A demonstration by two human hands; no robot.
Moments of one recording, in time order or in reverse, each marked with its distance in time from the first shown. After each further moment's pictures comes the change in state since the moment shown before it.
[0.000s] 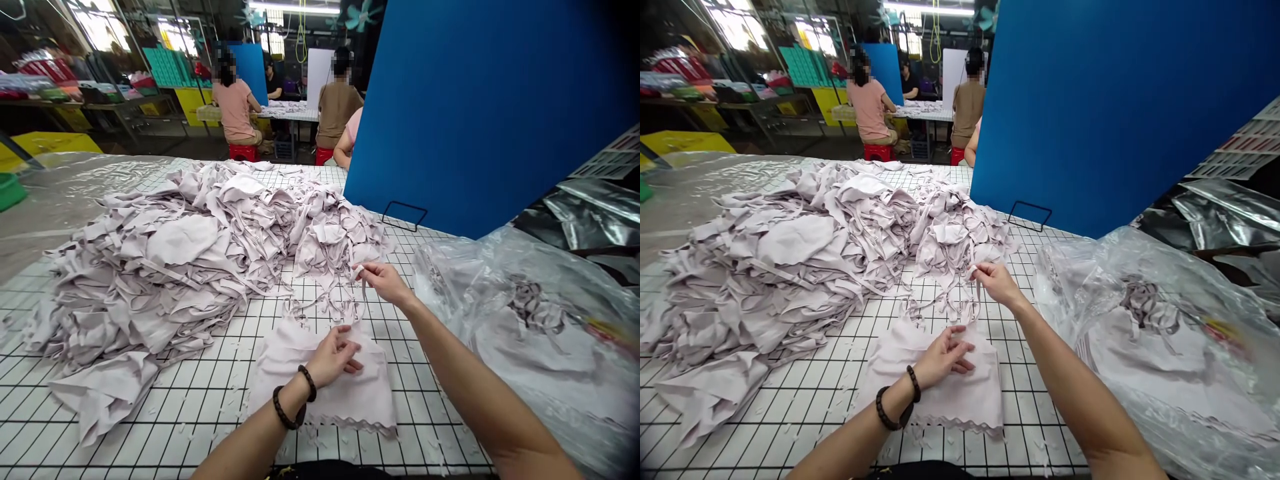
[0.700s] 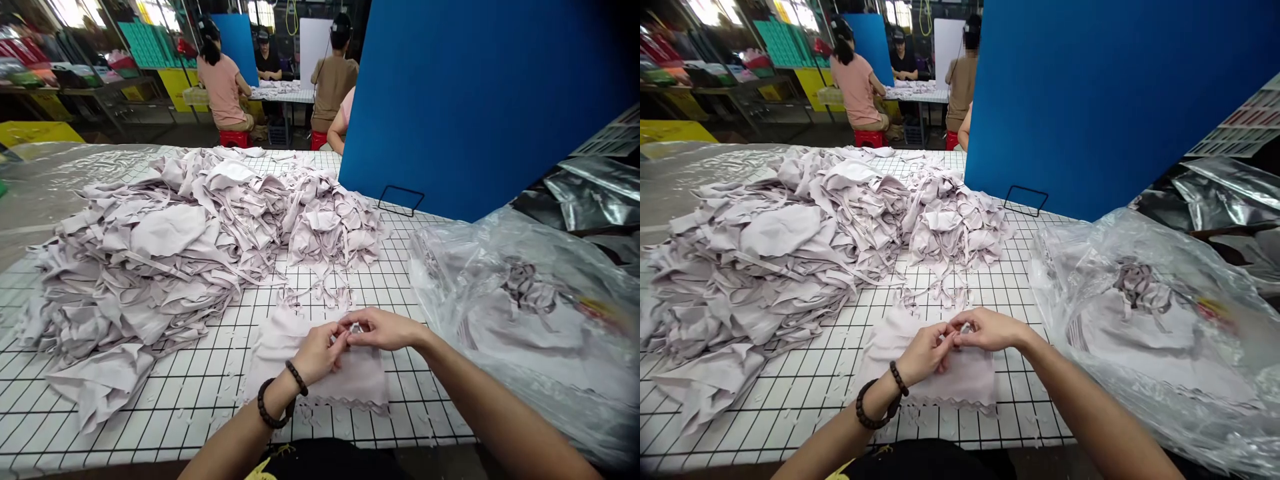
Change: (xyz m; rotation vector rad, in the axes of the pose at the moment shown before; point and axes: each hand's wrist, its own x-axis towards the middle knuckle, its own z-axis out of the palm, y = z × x) left_hand -0.030 0.028 0.007 0.477 0.031 0.097; right_hand -0.082 -0.016 0.008 -0.190 -0.770 0.037
